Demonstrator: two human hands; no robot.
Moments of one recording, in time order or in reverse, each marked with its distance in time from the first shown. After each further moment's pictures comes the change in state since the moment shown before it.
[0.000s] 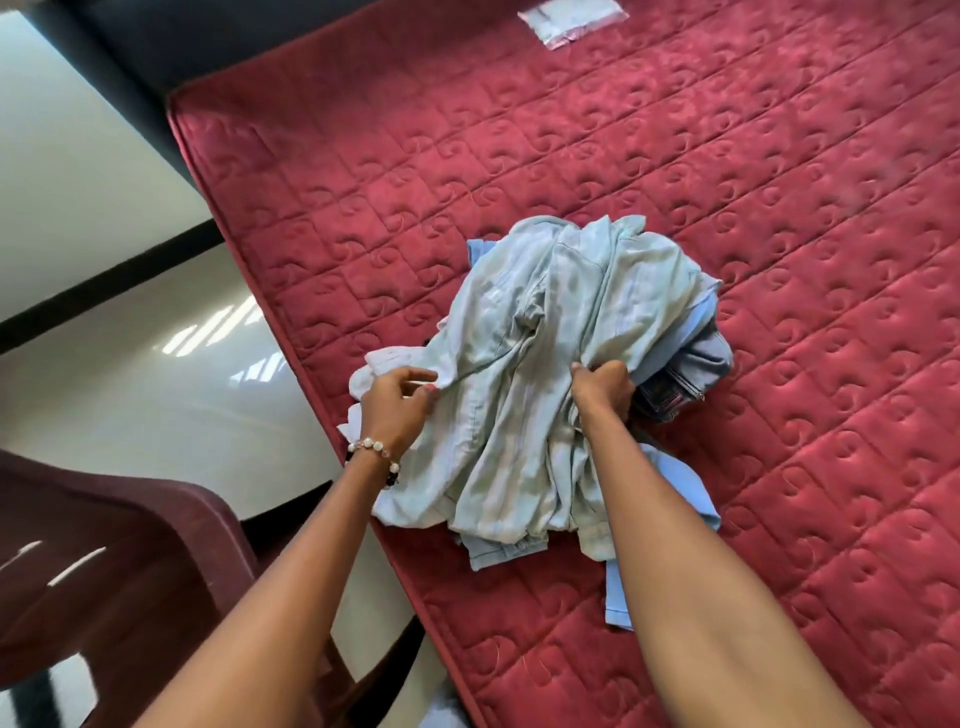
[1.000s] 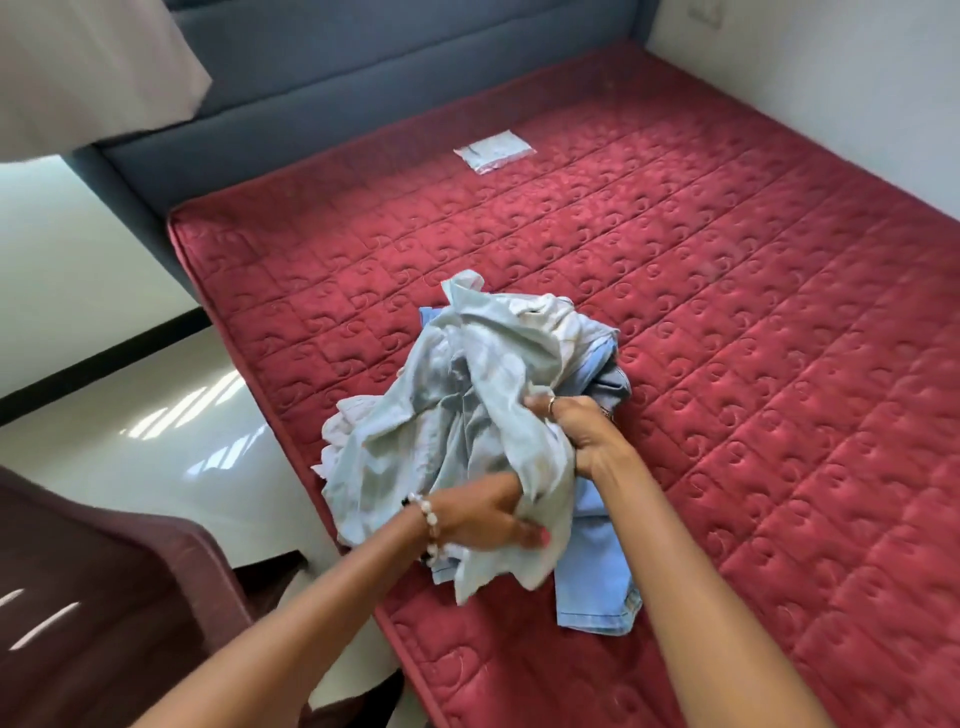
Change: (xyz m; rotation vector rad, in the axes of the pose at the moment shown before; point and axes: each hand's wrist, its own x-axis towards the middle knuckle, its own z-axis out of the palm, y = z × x) left_hand -0.188 0.099 0.030 0.504 -0.957 0.453; right_hand -0.119 0.003 -0.157 0.720 -0.711 -0.009
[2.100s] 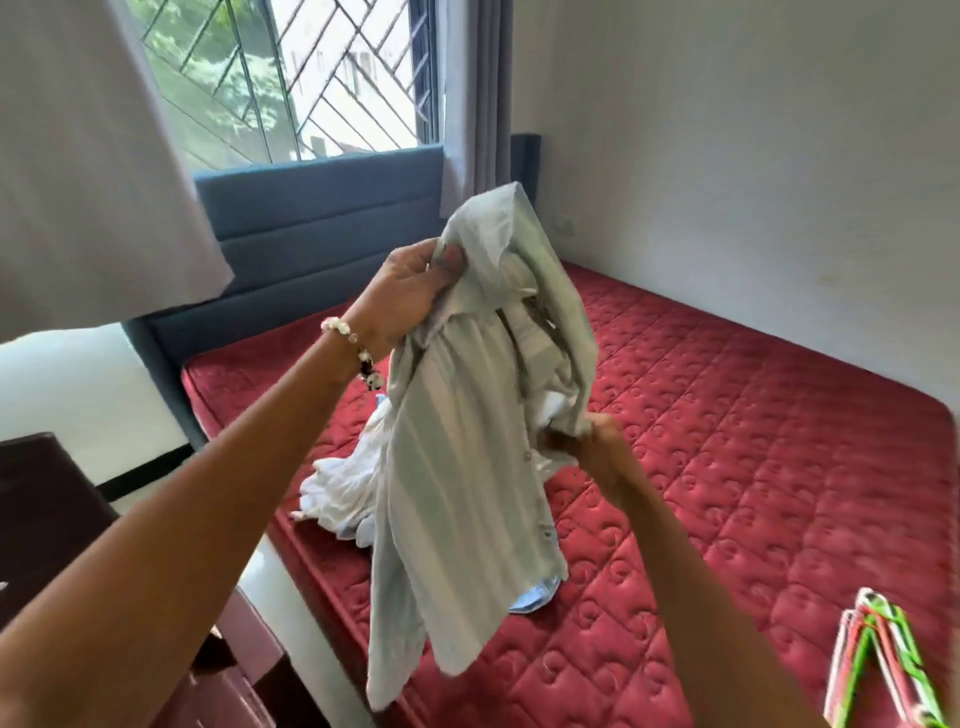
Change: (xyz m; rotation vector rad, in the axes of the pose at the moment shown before) left_hand -0.201 0.226 0.046 -0.368 0.737 0.732; right_hand -0.276 0.051 -0.133 -0.451 0.123 -0.821
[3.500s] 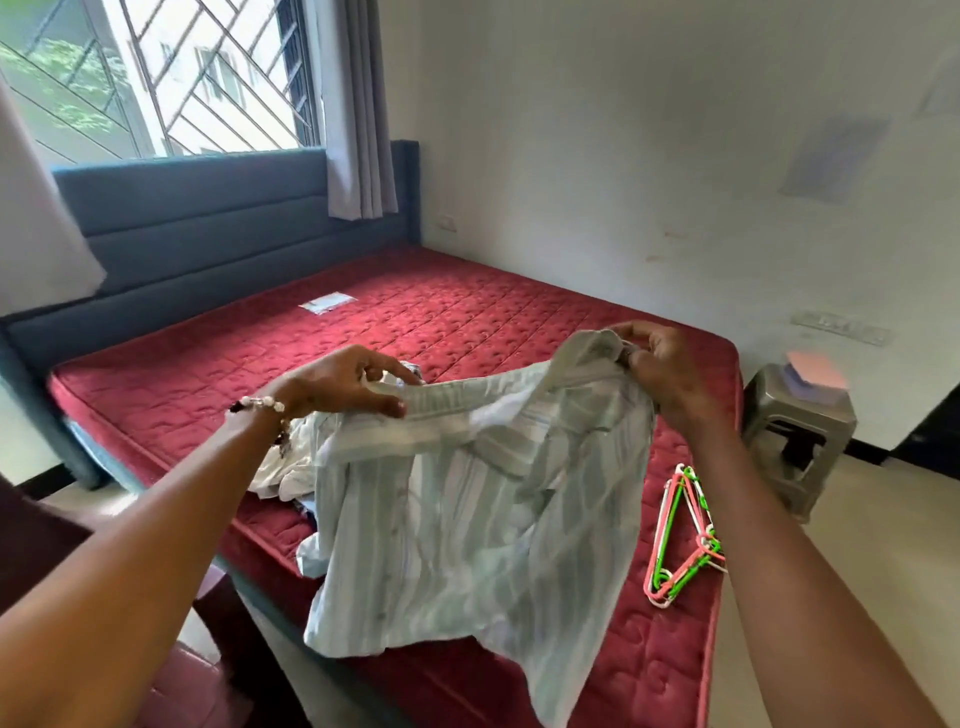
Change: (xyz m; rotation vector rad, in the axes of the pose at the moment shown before) left_hand -0.180 -0.001 0.036 0.688 -0.566 -0.049; right_hand -0.254 -0.125 -0.129 -0.246 0.412 -0.148
